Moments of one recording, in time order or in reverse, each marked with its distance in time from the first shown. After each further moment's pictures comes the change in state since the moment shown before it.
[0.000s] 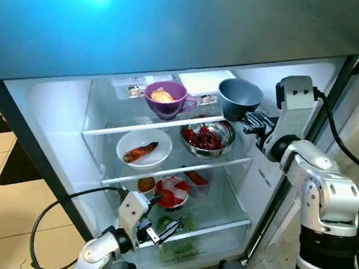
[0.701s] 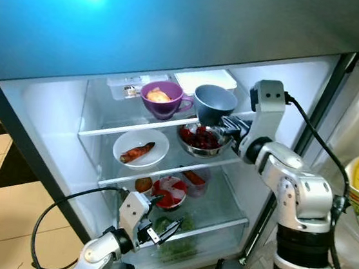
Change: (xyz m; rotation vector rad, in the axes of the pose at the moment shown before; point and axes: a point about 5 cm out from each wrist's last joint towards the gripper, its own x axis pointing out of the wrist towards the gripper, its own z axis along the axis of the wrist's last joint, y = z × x) left arm 0.001 -0.001 0.000 0.002 0.001 -0.009; right arm 0.018 0.035 -0.009 0.060 0.007 0.095
